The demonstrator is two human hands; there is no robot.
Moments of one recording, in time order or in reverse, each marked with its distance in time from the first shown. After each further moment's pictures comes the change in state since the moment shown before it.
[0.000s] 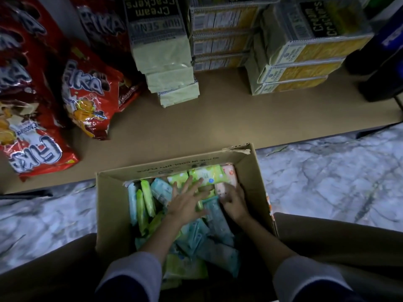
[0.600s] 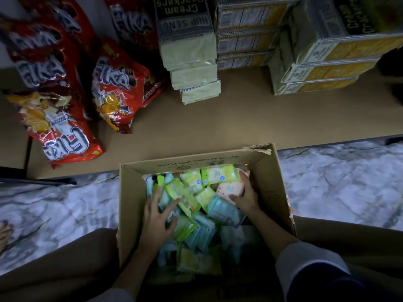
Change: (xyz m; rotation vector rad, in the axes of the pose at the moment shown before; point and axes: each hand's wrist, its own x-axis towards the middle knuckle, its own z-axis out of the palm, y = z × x) left_hand -0.090 -0.071 0.056 -0.232 0.538 -0.220; right_hand 0.023 -0.012 0.007 0.159 -0.012 -0.022
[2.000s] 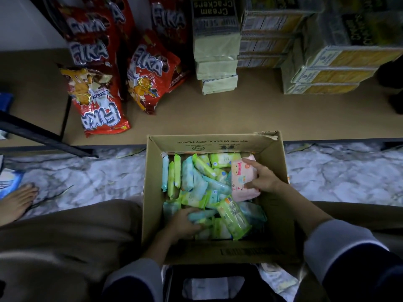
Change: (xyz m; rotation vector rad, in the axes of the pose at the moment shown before) left_hand -0.051 0.047 -0.003 -0.632 -0.563 -0.450; right_hand -0.044 -0.057 -0.061 -0.282 -0.335 -0.029
